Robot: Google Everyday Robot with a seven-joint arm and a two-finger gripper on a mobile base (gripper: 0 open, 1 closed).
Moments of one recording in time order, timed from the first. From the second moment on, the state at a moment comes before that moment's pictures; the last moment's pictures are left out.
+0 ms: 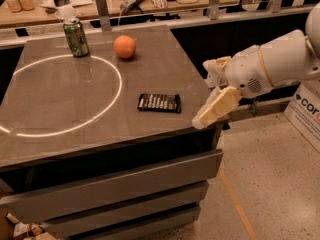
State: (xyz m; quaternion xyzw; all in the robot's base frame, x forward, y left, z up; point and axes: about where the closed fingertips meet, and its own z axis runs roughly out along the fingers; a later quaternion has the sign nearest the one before) arm 0.516 -0.096 0.914 -0.56 0.71 0.23 0.37
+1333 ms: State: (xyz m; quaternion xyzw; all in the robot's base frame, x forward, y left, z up) arm 0.571 -0.024 0.844 -0.56 0.66 0.30 0.39
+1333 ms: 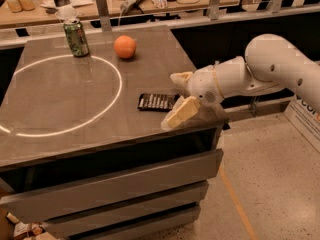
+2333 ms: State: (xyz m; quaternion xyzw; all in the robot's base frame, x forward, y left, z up) arm 0.585 -0.015 0.825 -0.55 0.66 0.32 0.39
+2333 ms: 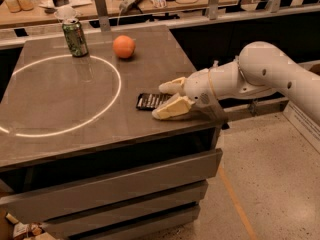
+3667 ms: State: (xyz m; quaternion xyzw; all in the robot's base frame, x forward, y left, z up) arm 0.606 0.101 0.885 -0.59 0.58 0.36 0.43
